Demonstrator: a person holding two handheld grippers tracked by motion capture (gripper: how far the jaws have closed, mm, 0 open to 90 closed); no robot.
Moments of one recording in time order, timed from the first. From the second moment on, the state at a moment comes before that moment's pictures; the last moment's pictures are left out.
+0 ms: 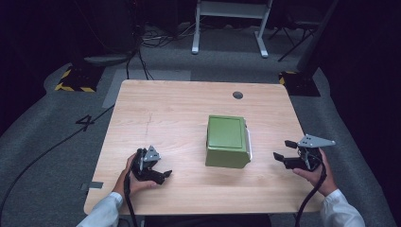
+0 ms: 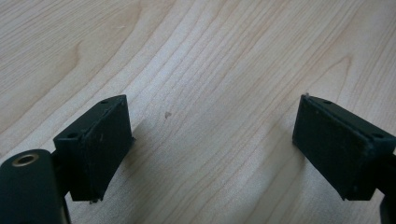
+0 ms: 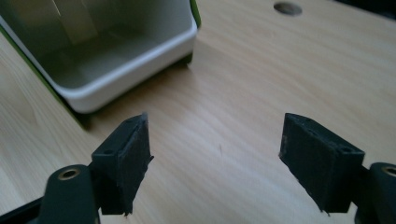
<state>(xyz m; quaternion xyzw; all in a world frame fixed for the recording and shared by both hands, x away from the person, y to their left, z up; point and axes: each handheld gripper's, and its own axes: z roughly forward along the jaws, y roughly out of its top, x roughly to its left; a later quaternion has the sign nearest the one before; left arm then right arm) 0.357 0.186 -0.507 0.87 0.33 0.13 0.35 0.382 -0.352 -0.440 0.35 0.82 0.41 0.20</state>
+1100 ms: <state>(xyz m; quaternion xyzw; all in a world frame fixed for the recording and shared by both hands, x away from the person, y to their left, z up) 0.355 0.189 -0.507 0.87 0.33 0.13 0.35 0.433 -0.270 -0.452 0.31 0.85 0.40 0.15</state>
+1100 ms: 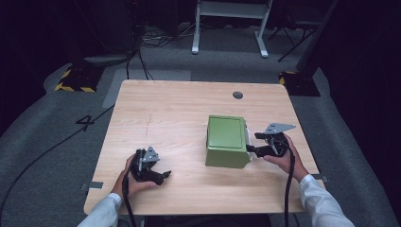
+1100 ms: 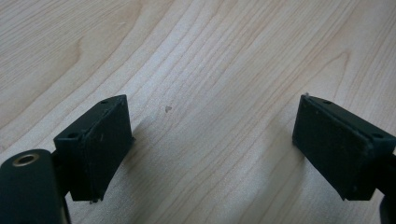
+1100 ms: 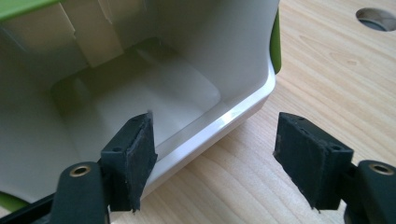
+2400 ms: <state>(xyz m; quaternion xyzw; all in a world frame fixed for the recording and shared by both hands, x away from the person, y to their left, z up) 0.353 0.189 -0.507 0.87 0.33 0.13 0.35 0.431 -0.334 -0.468 0.34 0.85 0.38 0.14</state>
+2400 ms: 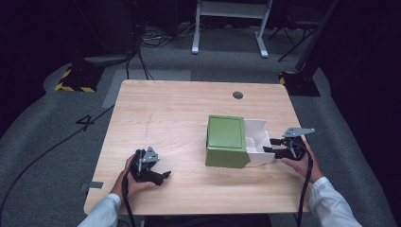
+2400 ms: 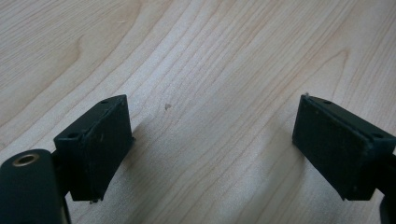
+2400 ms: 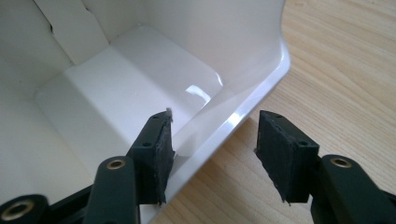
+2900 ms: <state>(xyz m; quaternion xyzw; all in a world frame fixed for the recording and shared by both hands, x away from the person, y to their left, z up) 0.353 0.189 -0.507 0.87 0.33 0.13 0.35 0.430 -0.340 -0.470 0.34 0.85 0.38 0.14</state>
